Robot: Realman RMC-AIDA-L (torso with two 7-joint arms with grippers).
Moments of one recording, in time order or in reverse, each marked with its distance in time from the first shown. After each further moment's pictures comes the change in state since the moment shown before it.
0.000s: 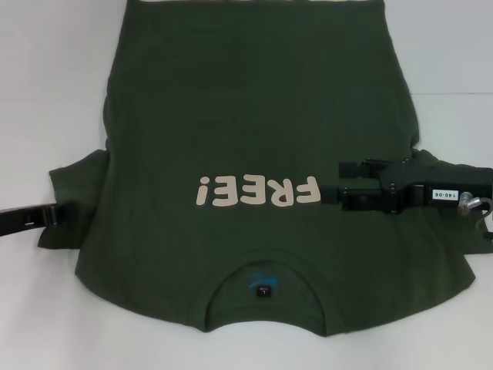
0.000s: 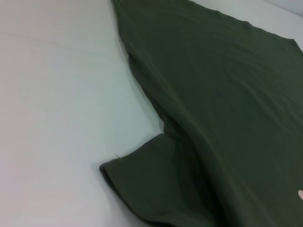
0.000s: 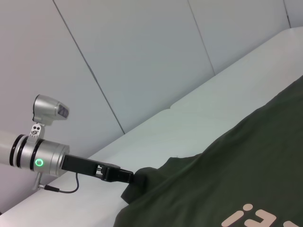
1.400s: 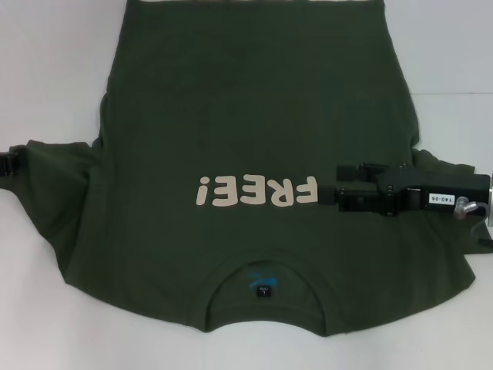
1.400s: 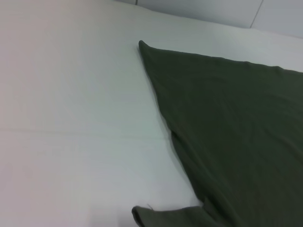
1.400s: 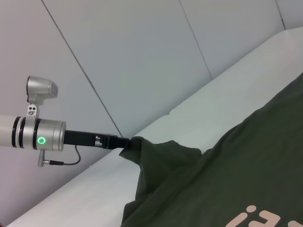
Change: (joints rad) left arm -0.040 0.046 -0.012 0.093 0.018 -0.064 -0.001; right arm -0.008 0.017 0.028 0.021 0.002 0.003 -0.001
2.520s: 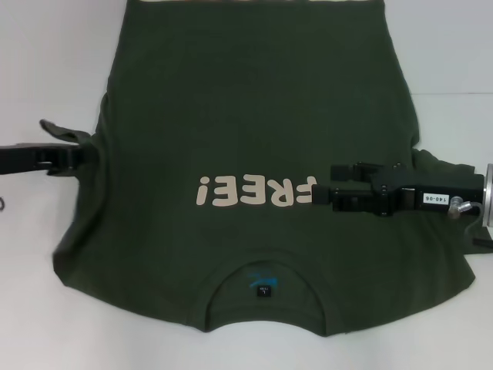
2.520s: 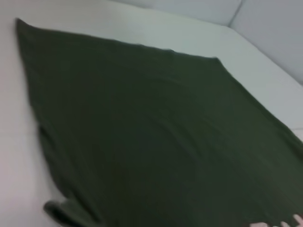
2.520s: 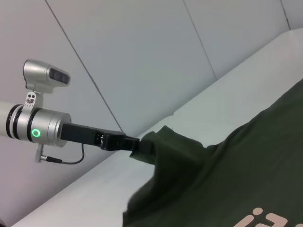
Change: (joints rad) left arm -0.055 -0.033 0.048 0.101 0.000 0.272 -0.079; right arm 0.008 0.008 0.000 0.003 0.000 0.000 -0.002
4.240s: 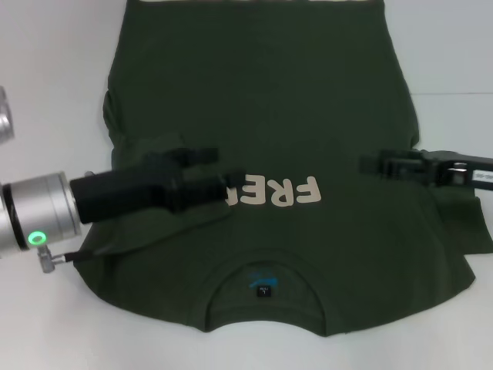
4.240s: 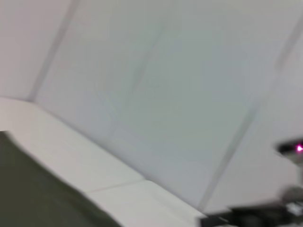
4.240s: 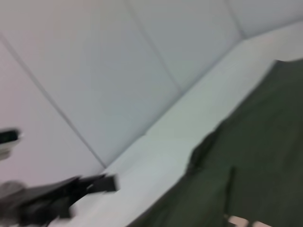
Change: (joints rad) left arm 0.056 -0.057 0.128 -0.273 -0.520 0.248 0.543; right arm -0.021 -0.063 0.092 0.001 -0.011 -0.014 0.170
